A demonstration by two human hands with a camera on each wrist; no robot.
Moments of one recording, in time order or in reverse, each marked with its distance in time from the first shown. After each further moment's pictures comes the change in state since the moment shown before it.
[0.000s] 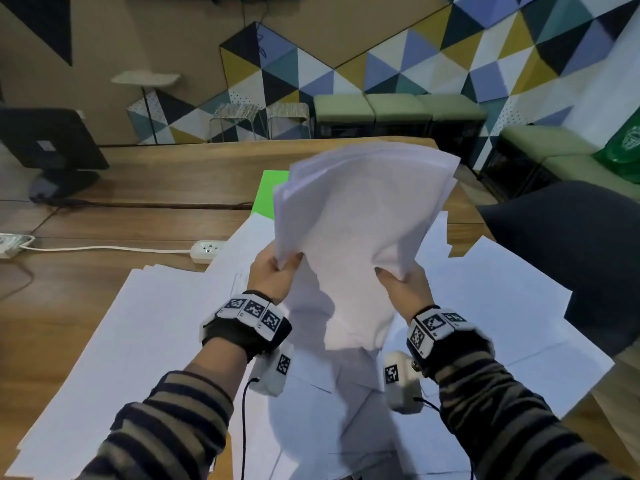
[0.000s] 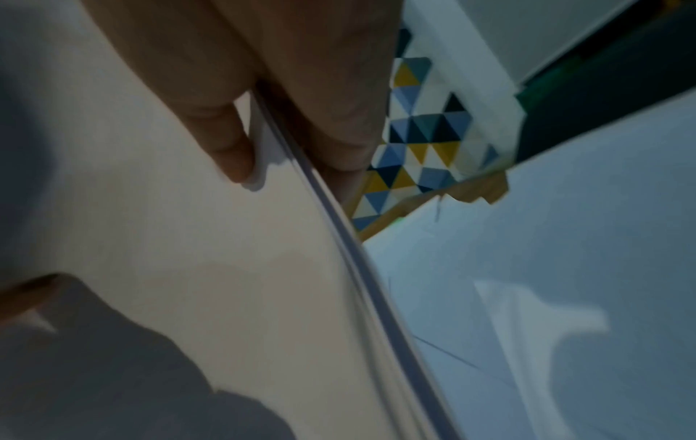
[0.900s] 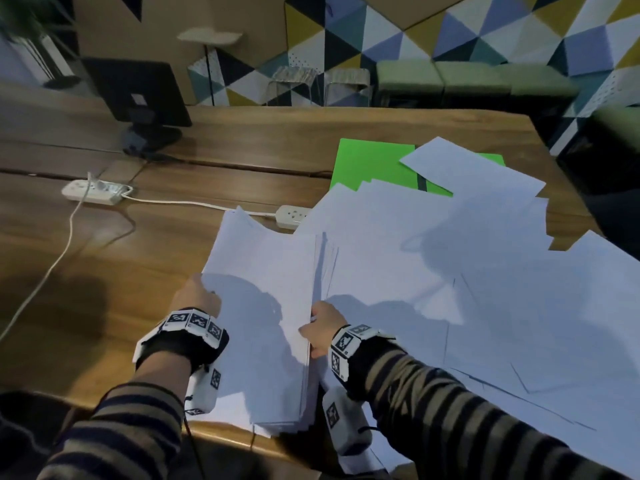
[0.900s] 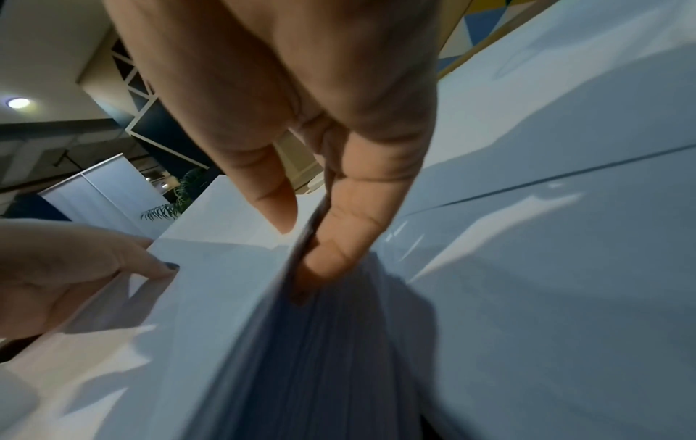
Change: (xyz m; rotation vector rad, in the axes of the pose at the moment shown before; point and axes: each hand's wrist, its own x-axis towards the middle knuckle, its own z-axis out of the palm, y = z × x) left_hand -0.013 -0.153 -0.224 0.672 0.178 -0.561; right_hand -0.085 0.028 0.255 -0.464 -0.702 0.308
